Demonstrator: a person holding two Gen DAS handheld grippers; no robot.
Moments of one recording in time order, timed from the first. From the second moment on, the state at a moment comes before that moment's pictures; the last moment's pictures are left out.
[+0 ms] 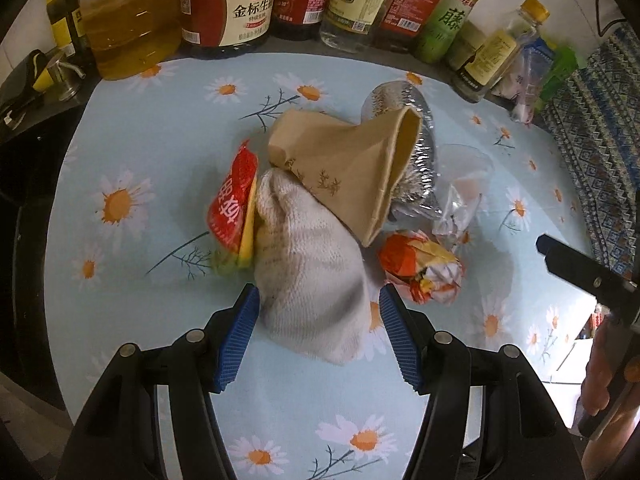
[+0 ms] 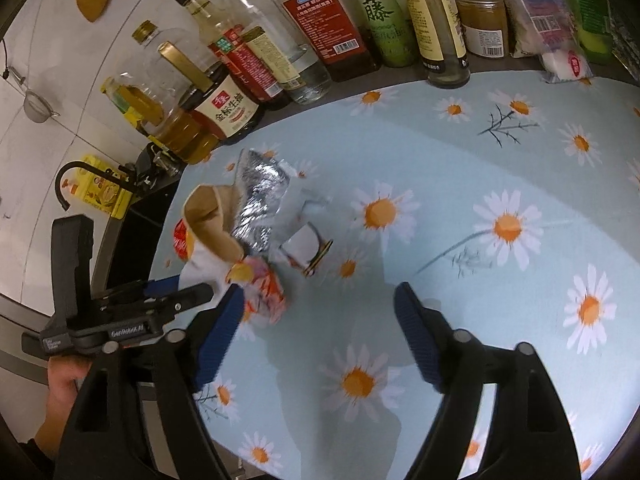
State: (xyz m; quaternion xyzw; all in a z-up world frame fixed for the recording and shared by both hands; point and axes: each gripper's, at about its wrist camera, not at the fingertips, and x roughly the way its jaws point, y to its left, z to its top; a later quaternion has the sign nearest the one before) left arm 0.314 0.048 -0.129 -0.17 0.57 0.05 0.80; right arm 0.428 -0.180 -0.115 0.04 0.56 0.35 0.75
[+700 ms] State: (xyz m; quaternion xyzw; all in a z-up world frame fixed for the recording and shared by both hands) left arm 0.318 0.044 -0.131 -0.18 0.58 0.05 0.80; right arm 0.480 -0.139 -0.154 0.10 0.60 0.38 0.70
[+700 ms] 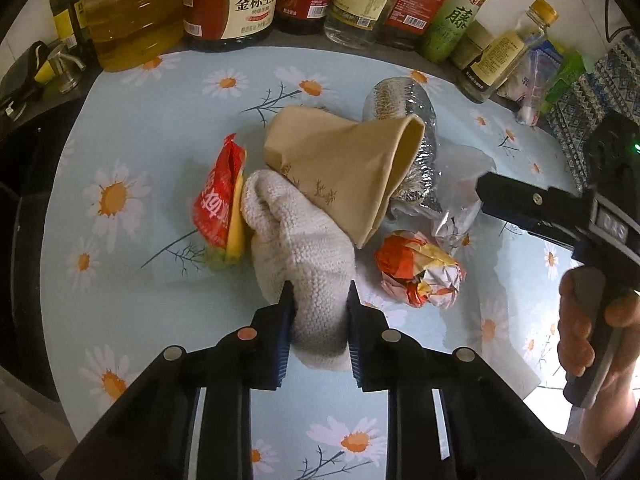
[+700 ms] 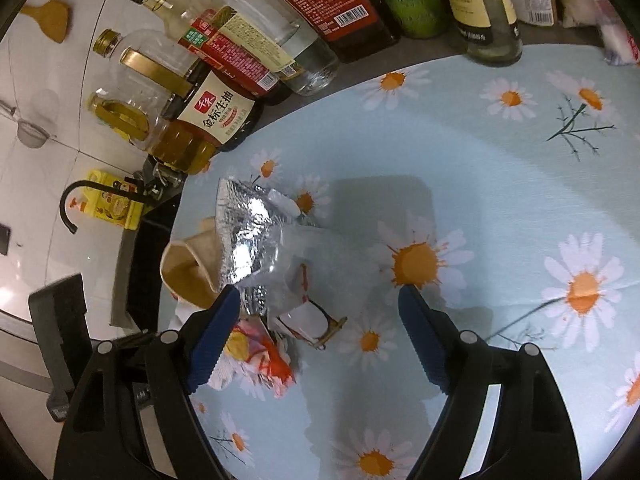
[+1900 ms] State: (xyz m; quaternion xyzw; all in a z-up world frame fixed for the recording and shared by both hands) left arm 0.220 0.035 -0.082 -0.20 0.52 0.02 0.83; right arm 0.409 -0.180 -0.113 0.10 0.58 0.35 0.73
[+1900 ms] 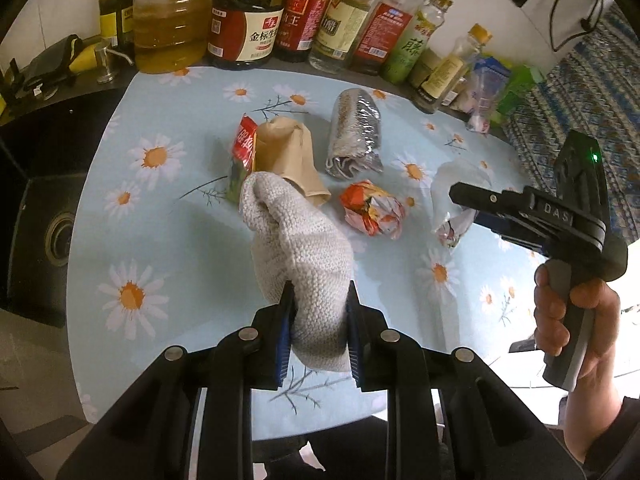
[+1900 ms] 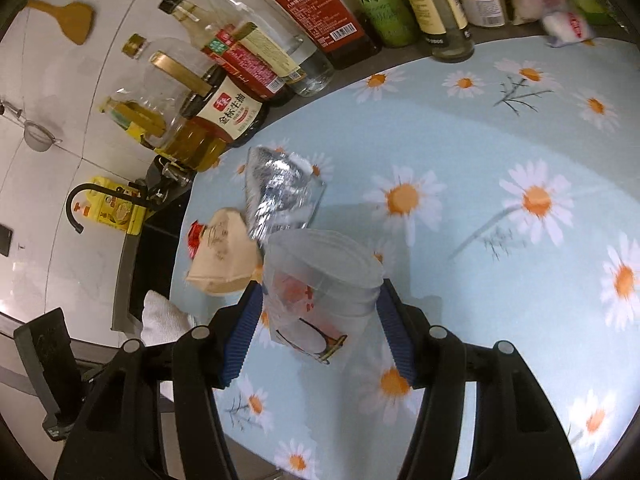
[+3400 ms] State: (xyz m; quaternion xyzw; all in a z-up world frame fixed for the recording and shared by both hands) left arm 0.019 0.019 -0.148 -0.24 0.56 0.00 0.79; right arm 0.150 -0.142 -0.162 0.02 0.64 0.39 0.66
